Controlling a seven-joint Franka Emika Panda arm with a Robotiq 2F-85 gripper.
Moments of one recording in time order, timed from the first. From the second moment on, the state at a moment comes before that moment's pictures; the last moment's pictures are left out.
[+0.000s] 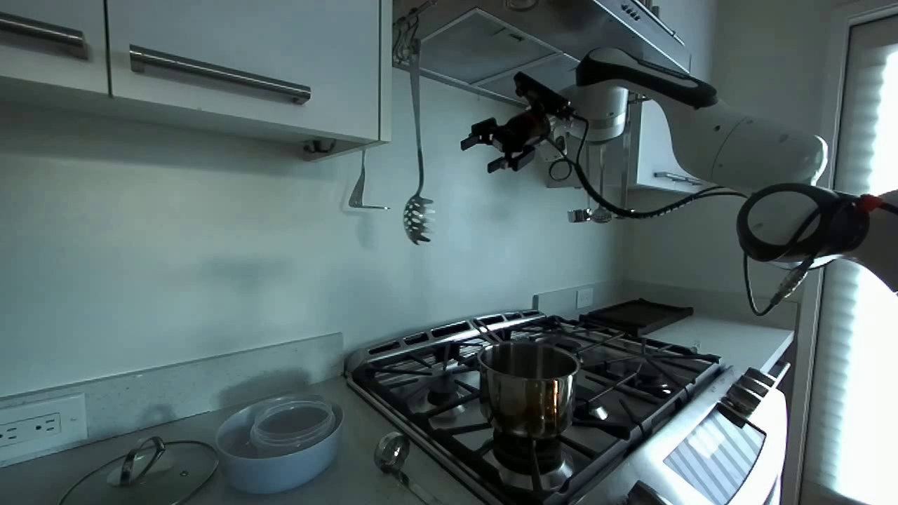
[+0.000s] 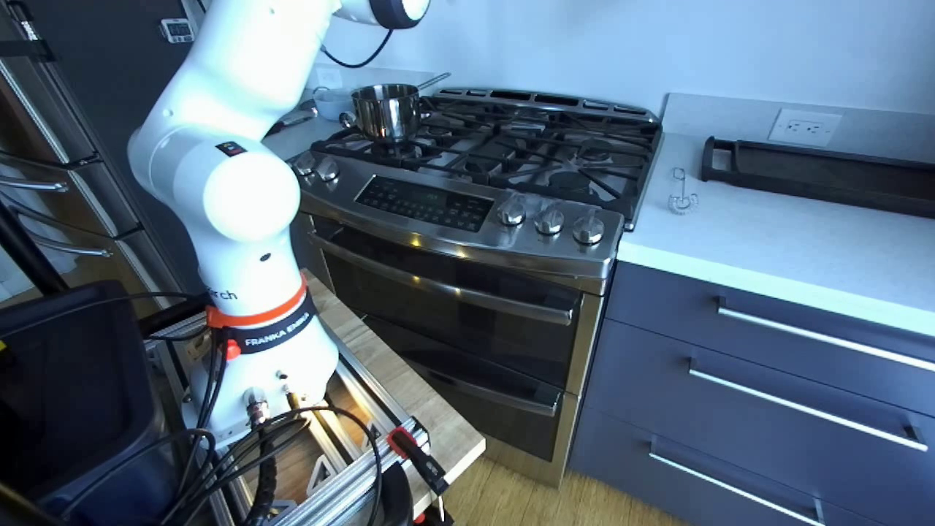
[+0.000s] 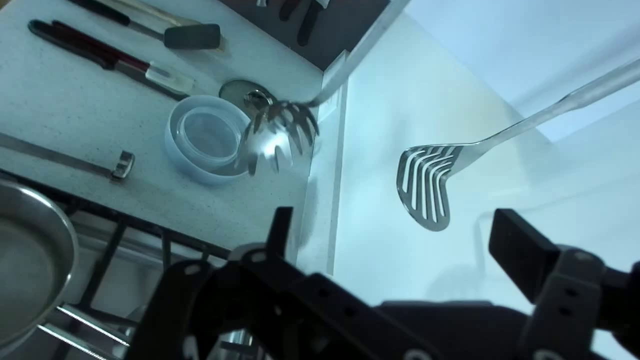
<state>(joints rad) 0.15 0.69 0.27 -0.46 0.81 1.59 1.30</state>
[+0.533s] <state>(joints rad) 0.14 0.70 0.28 -0.46 0.81 1.70 1.11</state>
